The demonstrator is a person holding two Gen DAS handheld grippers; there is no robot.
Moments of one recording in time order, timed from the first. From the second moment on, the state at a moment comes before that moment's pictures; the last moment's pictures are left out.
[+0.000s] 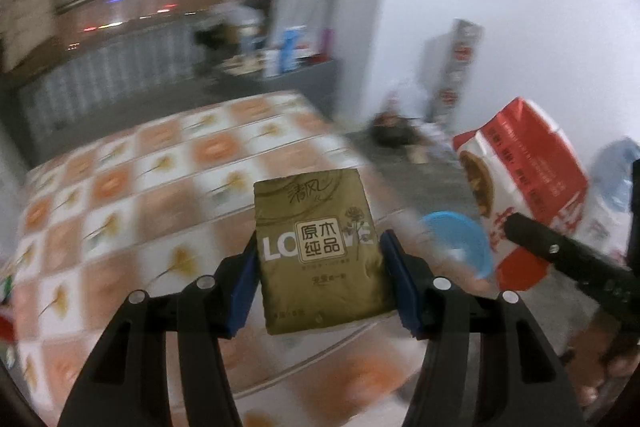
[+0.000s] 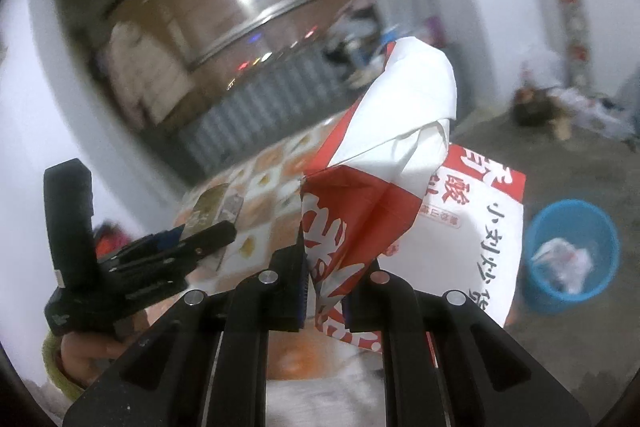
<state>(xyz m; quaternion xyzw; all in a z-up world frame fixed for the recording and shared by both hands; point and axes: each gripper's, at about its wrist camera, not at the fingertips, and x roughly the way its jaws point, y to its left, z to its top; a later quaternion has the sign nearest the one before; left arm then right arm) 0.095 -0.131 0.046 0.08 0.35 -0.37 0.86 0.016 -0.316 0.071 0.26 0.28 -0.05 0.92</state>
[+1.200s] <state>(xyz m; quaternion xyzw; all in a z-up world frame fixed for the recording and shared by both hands) 0.134 -0.558 -0.108 0.16 0.53 -0.49 0.67 -0.043 -0.604 -0.133 0.50 0.27 -0.28 0.77</state>
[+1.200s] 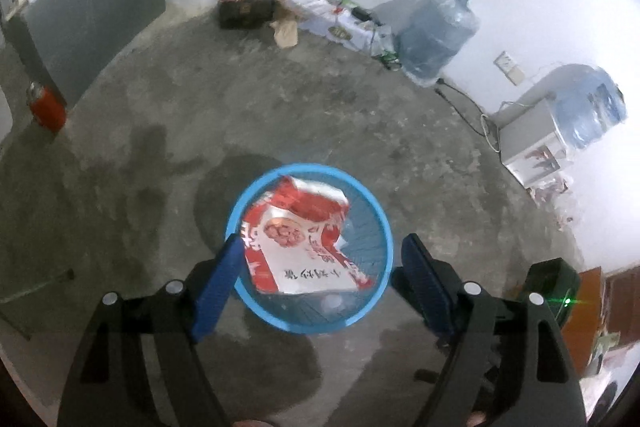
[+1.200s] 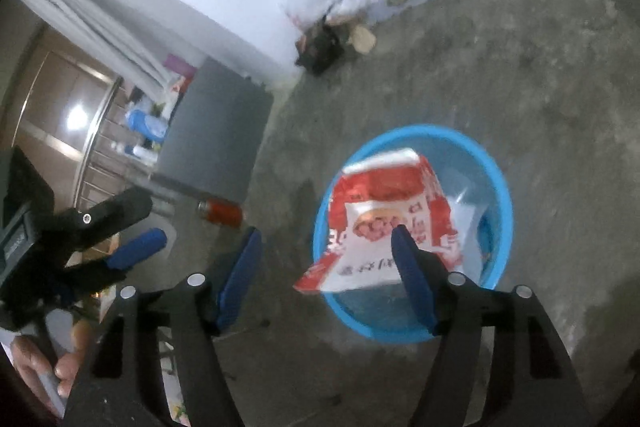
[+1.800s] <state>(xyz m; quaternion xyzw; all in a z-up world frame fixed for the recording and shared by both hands) 0.088 -0.265 0.088 0.08 0.36 -0.49 0.79 -0.072 -0.459 0.011 0.28 0.28 -0.24 0.89</state>
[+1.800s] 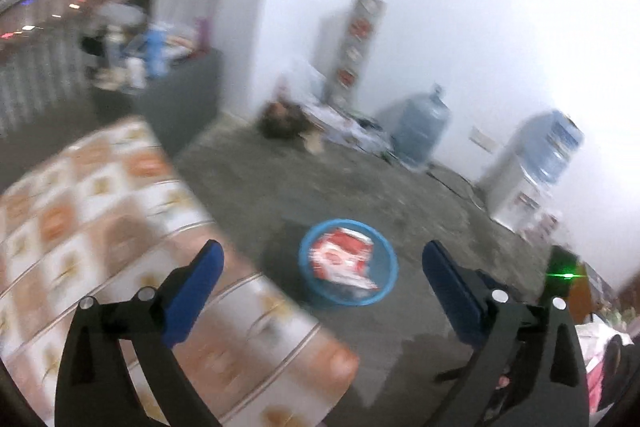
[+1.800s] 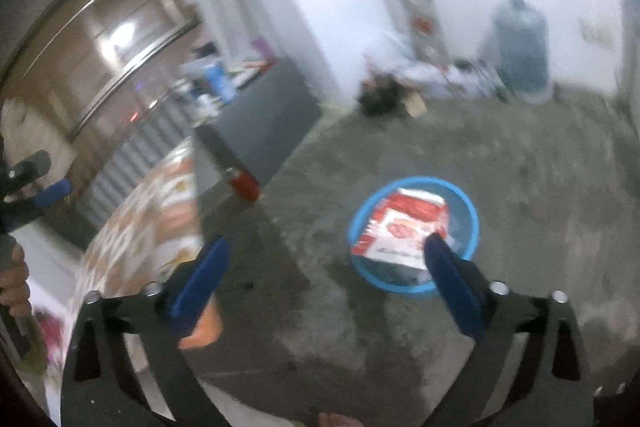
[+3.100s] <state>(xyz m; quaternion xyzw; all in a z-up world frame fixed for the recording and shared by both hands) 0.023 0.005 -0.011 0.03 0.43 -0.01 0.90 -0.016 -0.239 0.012 0.03 0.45 -0.23 0.87</state>
